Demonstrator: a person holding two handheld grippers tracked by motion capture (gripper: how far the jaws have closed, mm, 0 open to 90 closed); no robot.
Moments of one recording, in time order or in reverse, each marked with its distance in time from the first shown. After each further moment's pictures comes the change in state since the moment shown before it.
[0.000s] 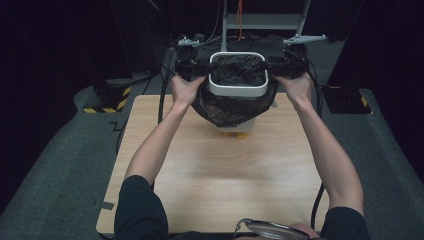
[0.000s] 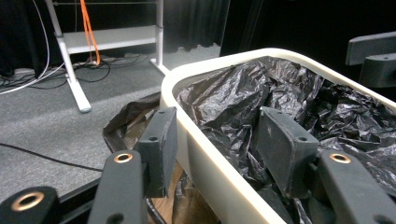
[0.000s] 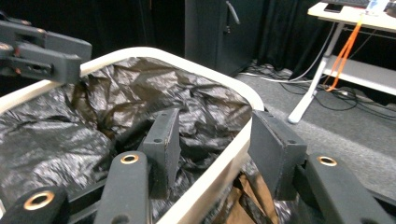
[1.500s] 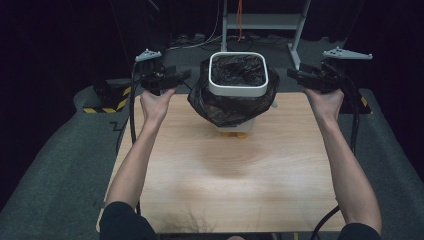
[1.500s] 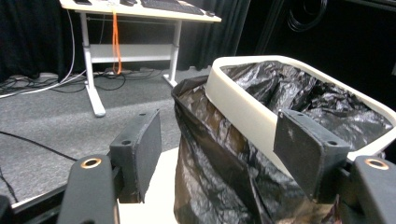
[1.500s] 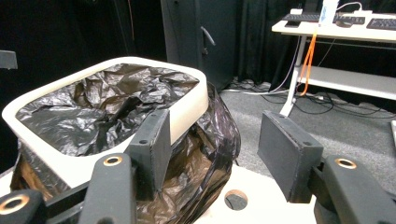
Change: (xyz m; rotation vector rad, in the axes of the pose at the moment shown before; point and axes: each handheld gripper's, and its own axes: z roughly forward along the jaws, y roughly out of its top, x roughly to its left) left arm 0.024 -0.035 -0.088 -0.103 0.041 -0.083; right arm -0.018 -0.037 -0.079 -0.121 -0.065 0.093
